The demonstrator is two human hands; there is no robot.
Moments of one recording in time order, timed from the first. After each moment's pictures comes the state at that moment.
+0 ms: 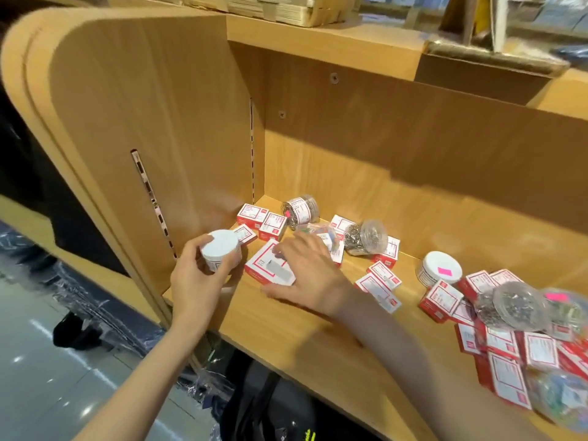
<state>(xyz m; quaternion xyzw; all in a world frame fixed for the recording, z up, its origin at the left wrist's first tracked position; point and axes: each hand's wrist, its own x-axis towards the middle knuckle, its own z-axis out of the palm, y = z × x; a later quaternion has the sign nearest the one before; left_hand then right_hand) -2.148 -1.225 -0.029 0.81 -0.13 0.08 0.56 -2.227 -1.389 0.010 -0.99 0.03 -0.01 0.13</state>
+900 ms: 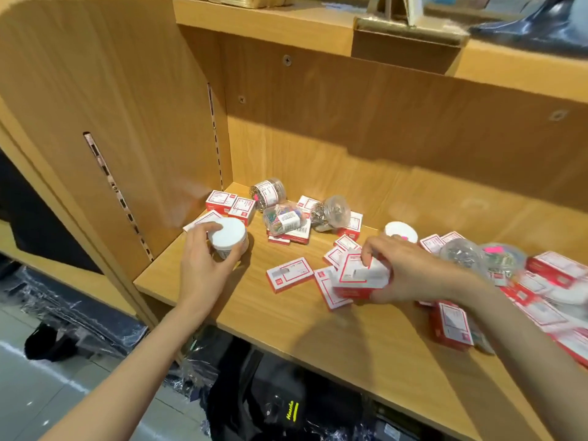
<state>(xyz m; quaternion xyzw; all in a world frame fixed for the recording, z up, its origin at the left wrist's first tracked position) -2.171 -1.256 -0.032 0.83 -0.25 0.09 0.49 -2.362 -1.478 0.058 -0.98 0.12 0.07 0.15</state>
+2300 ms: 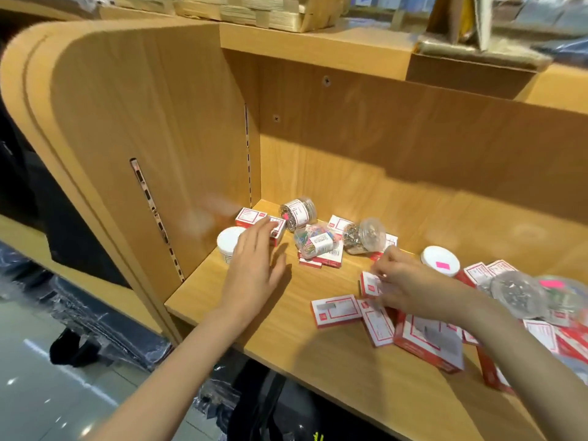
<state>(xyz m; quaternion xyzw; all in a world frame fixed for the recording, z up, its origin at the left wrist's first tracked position) -2.149 -1.277 -0.022 0.83 -0.40 0.15 0.36 -2.314 -1.457 0.057 -0.98 0.13 0.13 0.12</state>
